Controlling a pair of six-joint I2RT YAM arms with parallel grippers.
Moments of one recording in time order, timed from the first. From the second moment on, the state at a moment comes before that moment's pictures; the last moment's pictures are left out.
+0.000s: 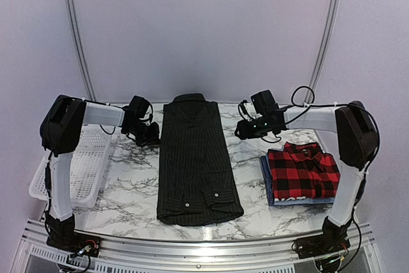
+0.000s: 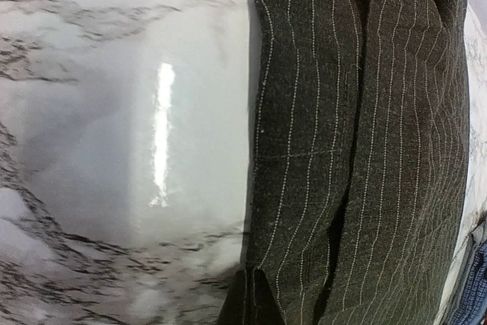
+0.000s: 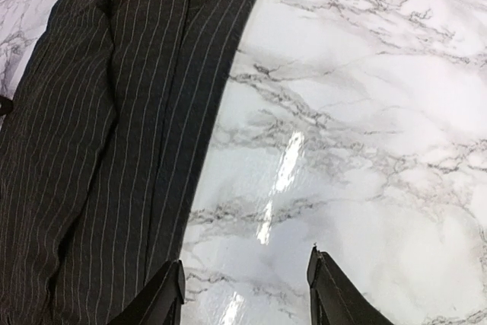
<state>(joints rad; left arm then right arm) -0.40 2.14 1.45 -0.32 0.24 -0.61 0.48 1.91 1.33 -0.26 -0.07 0.22</state>
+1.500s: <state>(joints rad) -0.94 1.31 0.54 -0.20 0.02 -1.04 1.00 1.43 0.62 -0.12 0.04 0.79</state>
